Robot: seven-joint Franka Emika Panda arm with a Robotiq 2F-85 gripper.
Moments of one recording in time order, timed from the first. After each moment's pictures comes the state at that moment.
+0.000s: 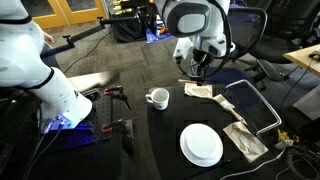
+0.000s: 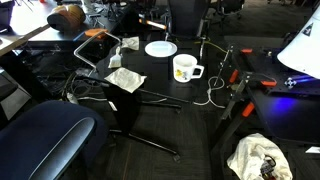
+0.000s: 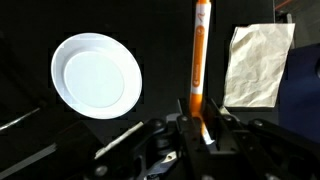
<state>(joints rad) 0.10 0.28 -0.21 -2.17 -0.05 2.51 0.40</state>
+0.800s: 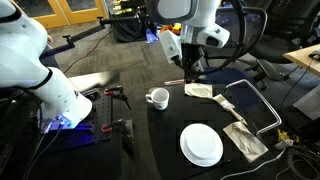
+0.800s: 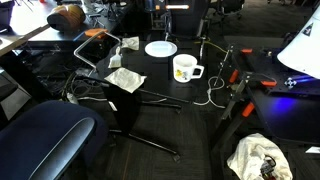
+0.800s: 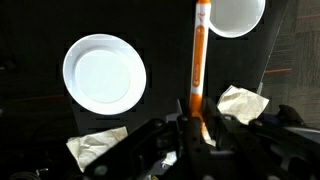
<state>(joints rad) -0.02 0.06 -0.14 -2.32 -0.04 2.39 -0.10</state>
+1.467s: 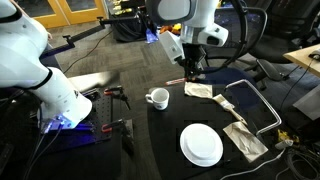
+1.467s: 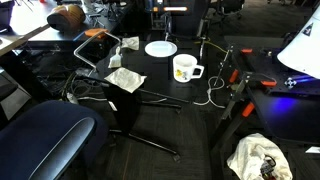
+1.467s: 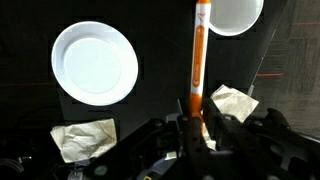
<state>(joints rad) -0.03 0.07 -0.11 -2.32 -0.02 2.42 -0.18</state>
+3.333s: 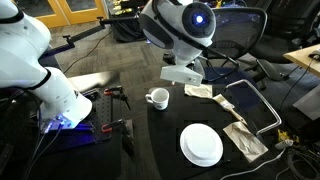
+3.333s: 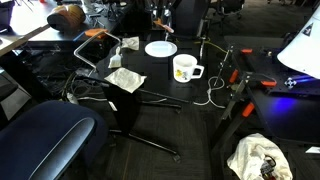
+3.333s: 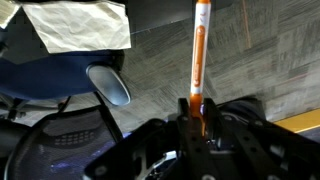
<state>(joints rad) -0.13 0.11 -0.05 -2.38 0.88 2.28 -1.98</state>
